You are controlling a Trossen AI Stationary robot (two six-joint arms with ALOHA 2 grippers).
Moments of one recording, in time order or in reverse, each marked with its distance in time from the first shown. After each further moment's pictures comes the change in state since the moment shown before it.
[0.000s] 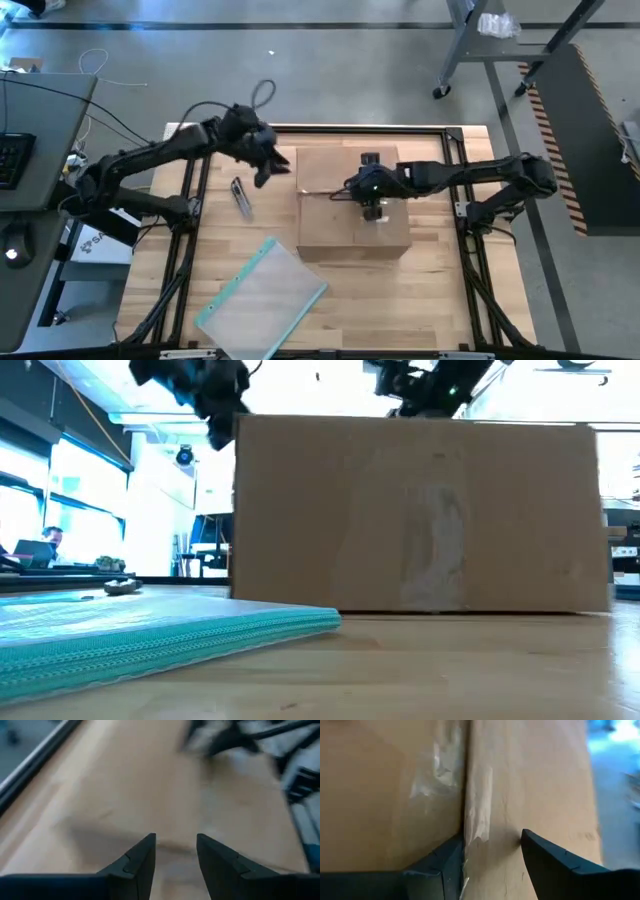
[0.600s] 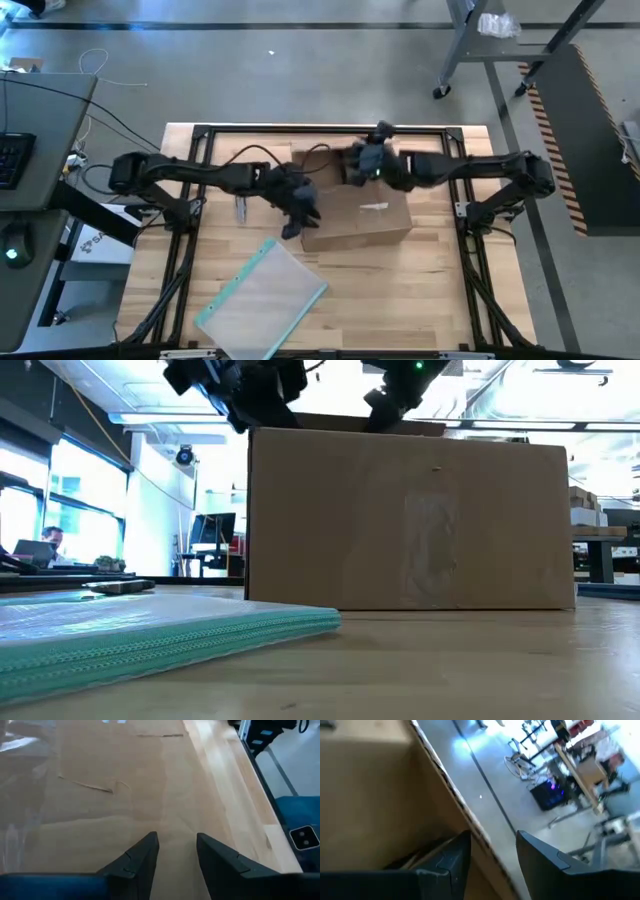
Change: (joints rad) left arm -0.399 0.342 0.008 0.198 -0.124 -0.055; right arm -0.049 0.004 0.159 0.120 0.422 0.116
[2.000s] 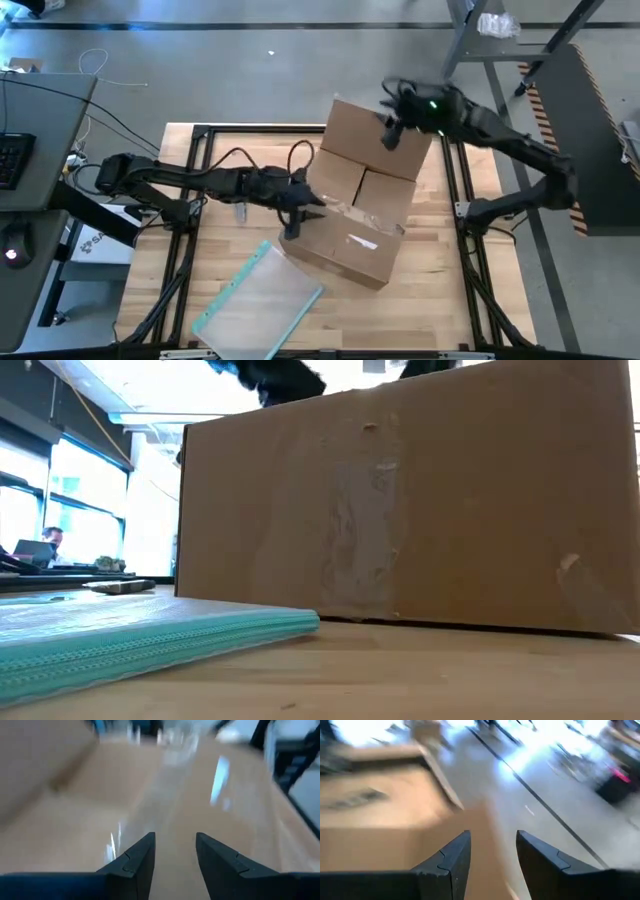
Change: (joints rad) left arm -0.107 -0.147 -0.011 0.232 -0.296 0.102; right arm -0.314 -0.243 0.124 -0.172 -0.639 0.058
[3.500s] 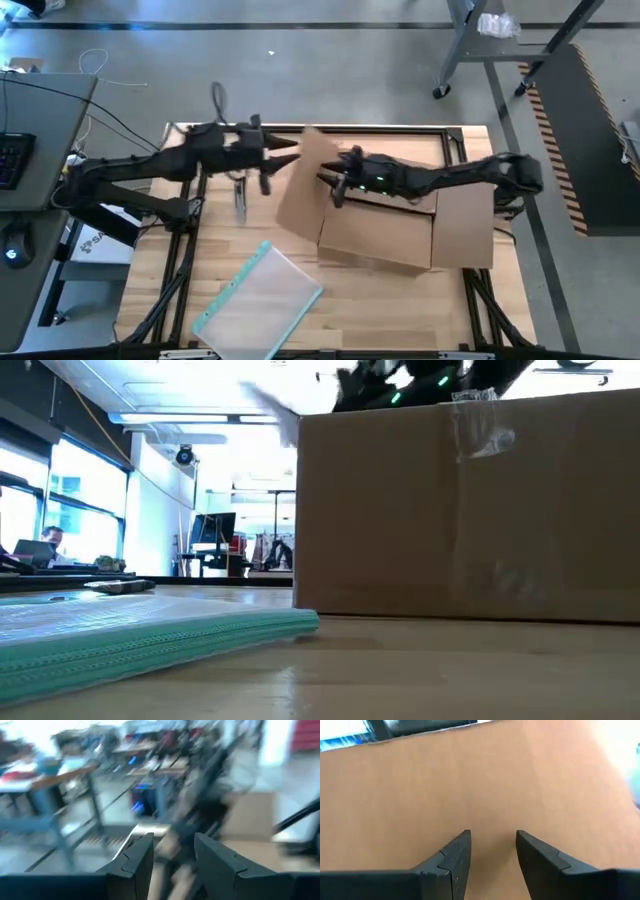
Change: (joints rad) left arm 0.196 -0.355 -0.014 0.090 -0.063 0.017; right arm 0.289 0.359 -0.449 0.977 0.029 0.384
